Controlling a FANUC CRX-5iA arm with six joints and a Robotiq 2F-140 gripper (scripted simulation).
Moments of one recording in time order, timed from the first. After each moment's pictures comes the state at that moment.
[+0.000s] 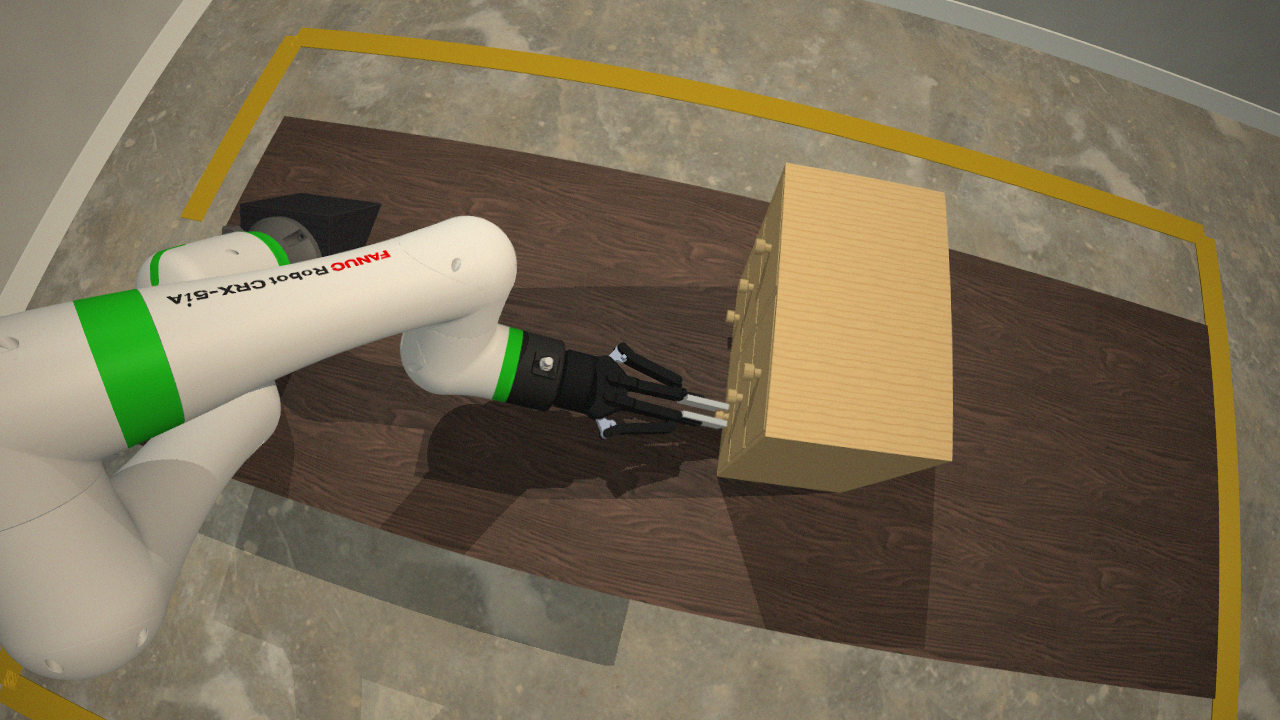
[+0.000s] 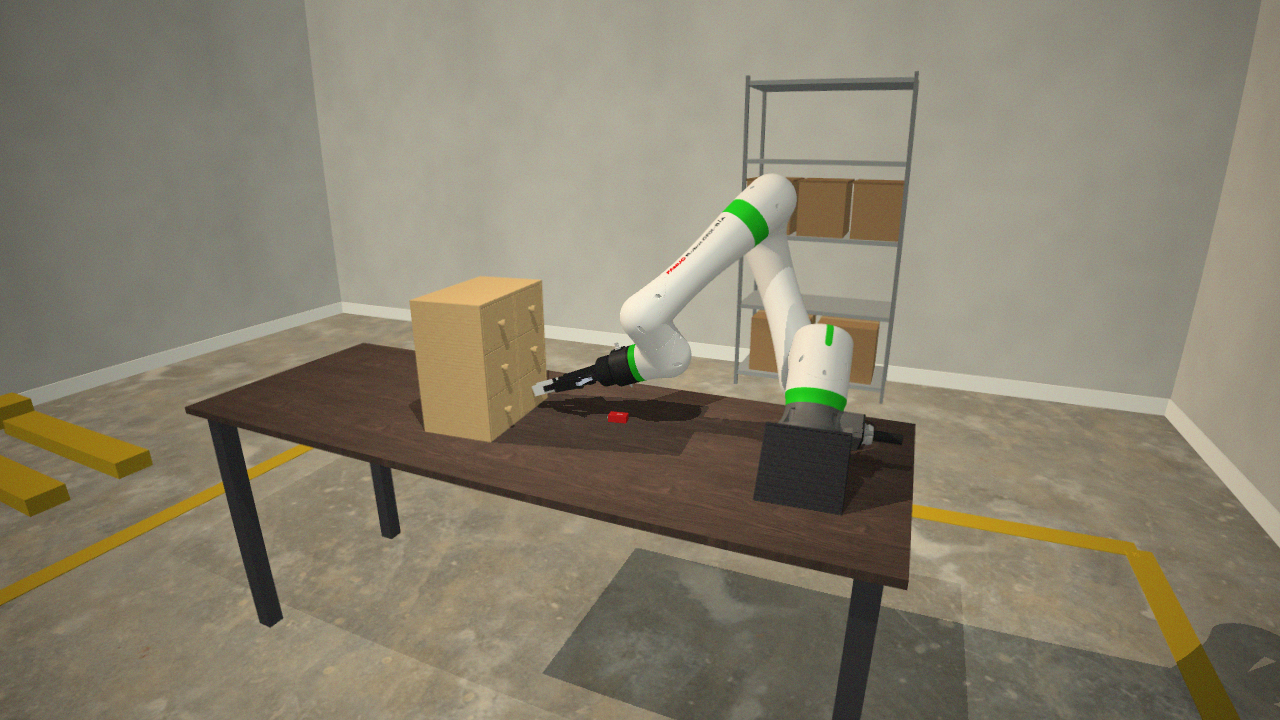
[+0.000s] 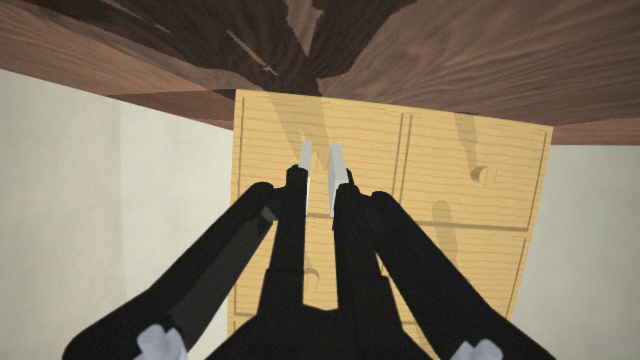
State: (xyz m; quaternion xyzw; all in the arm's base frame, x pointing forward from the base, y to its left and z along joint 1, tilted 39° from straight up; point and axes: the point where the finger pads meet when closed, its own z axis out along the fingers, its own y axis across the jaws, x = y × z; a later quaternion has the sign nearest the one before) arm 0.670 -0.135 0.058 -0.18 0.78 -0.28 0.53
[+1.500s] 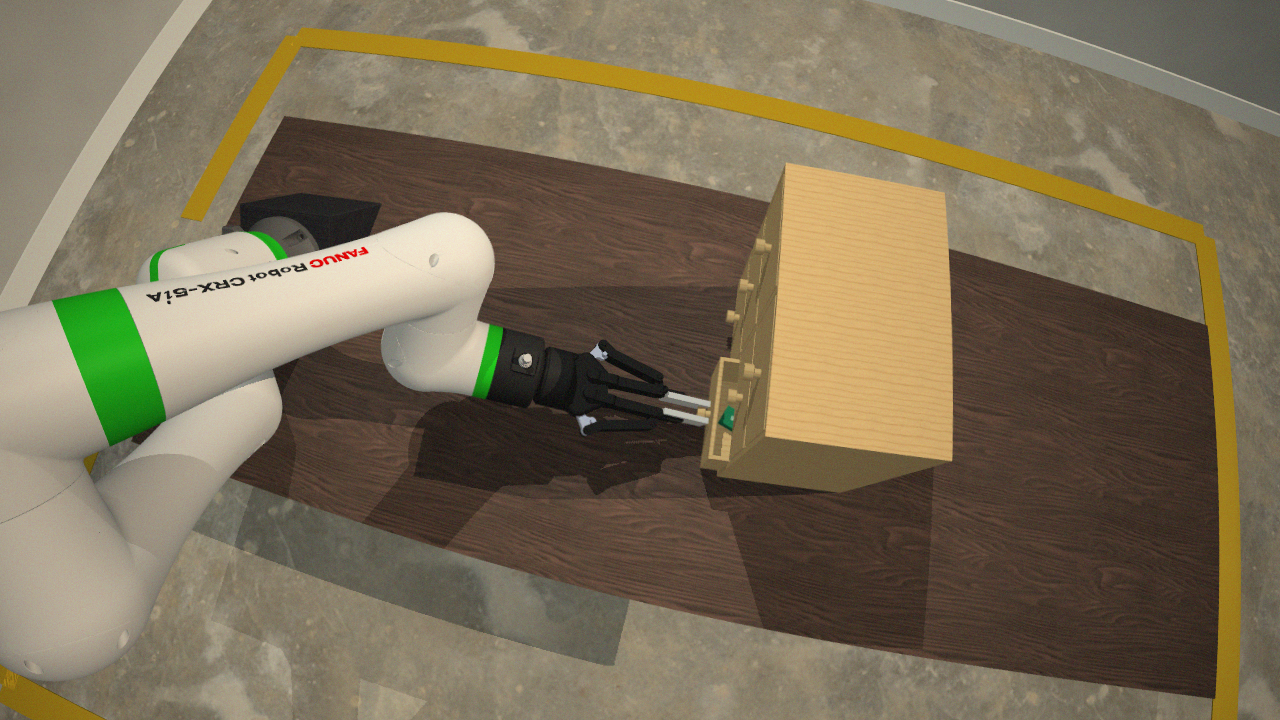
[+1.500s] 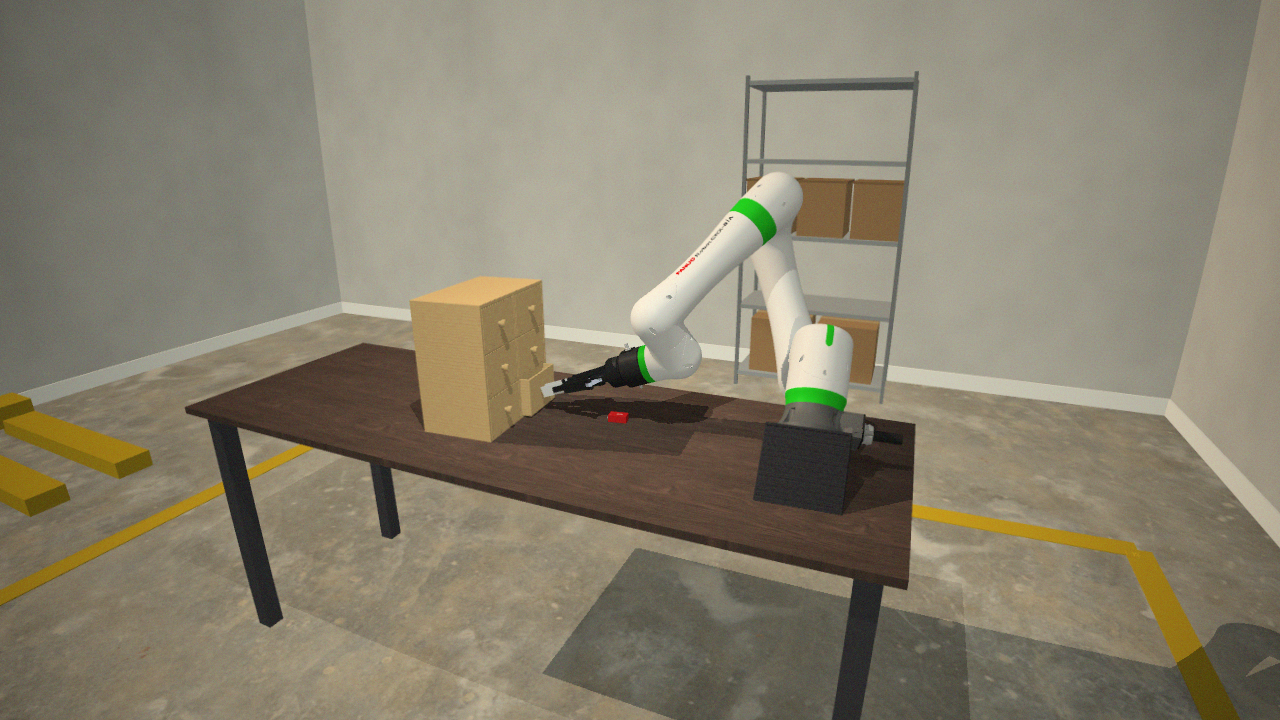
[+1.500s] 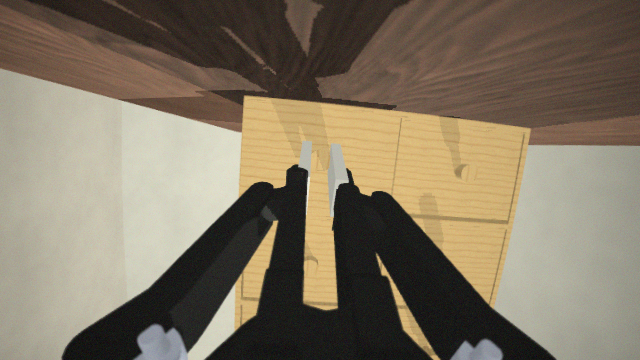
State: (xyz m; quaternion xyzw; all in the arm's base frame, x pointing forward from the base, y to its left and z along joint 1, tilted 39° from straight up) arm 0.644 -0.134 0.059 -0.18 0.78 -0.28 0.53
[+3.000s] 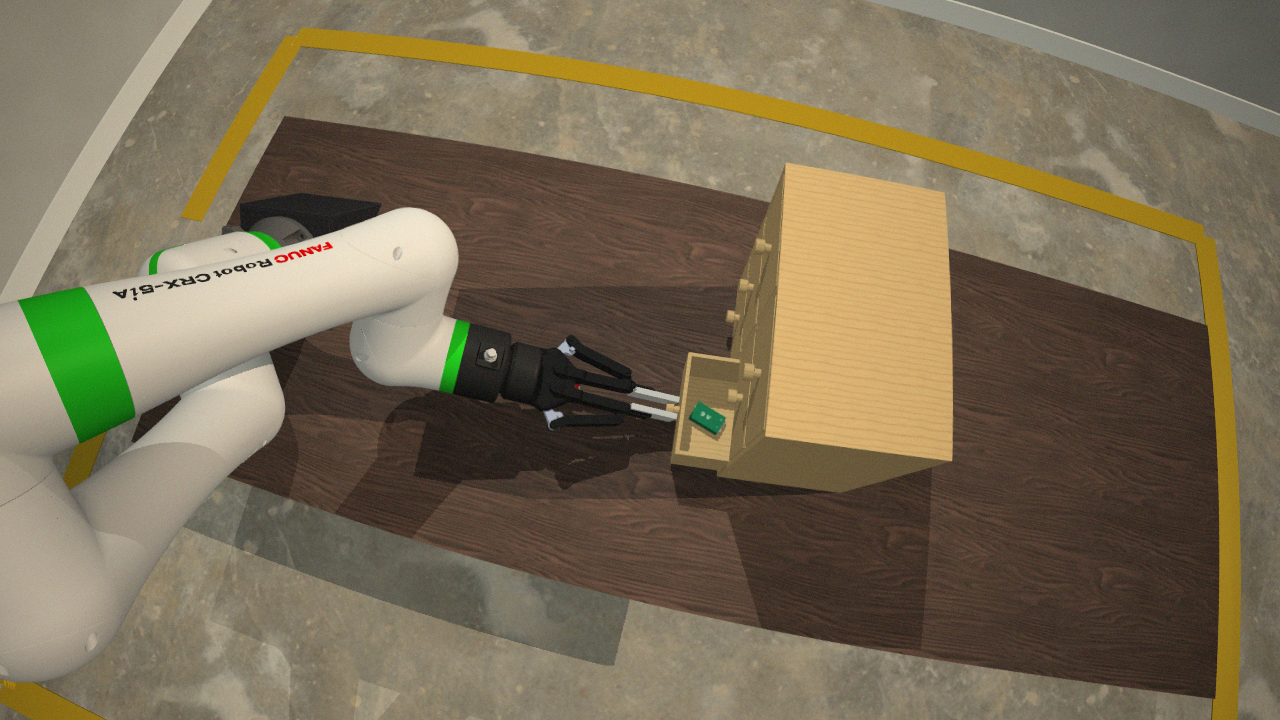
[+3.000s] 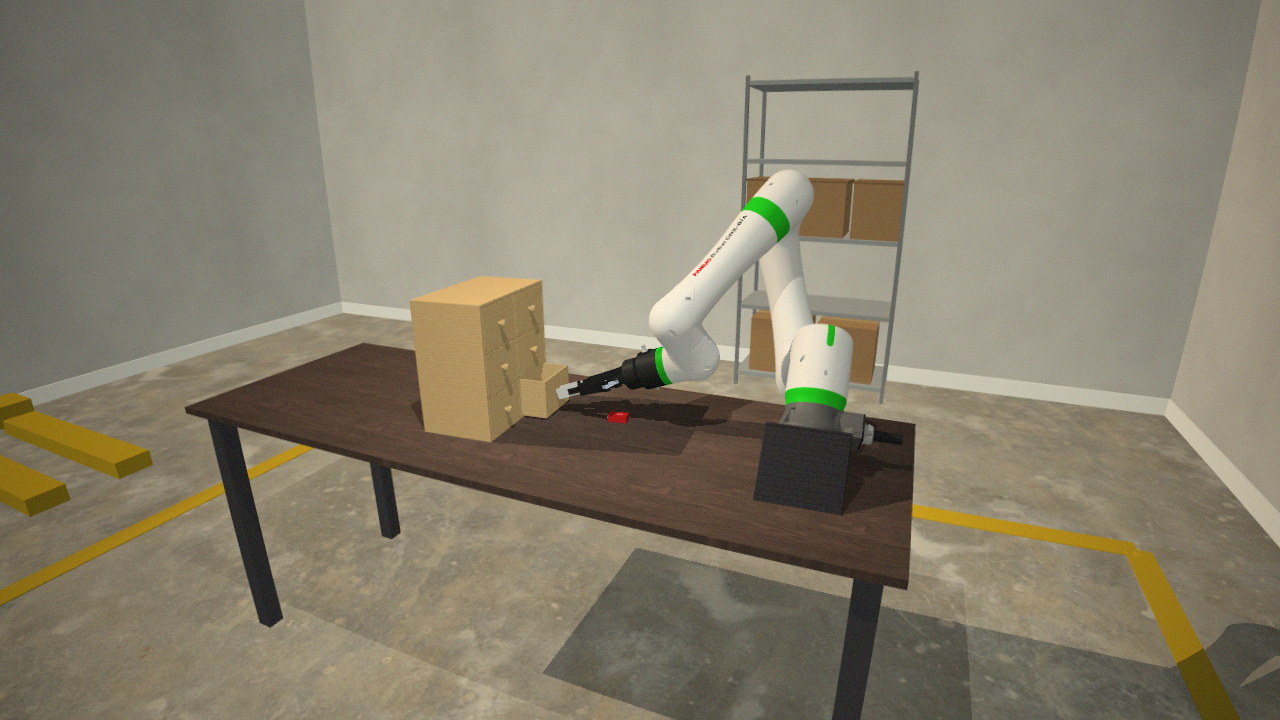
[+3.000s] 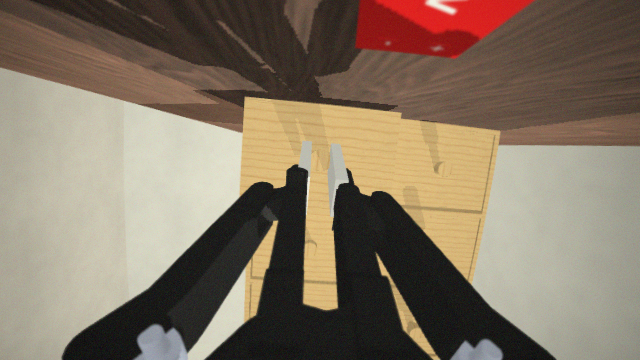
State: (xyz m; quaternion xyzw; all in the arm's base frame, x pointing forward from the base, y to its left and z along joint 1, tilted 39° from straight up) arm 0.601 -0.133 0.060 -0.18 0.78 -0.28 0.53
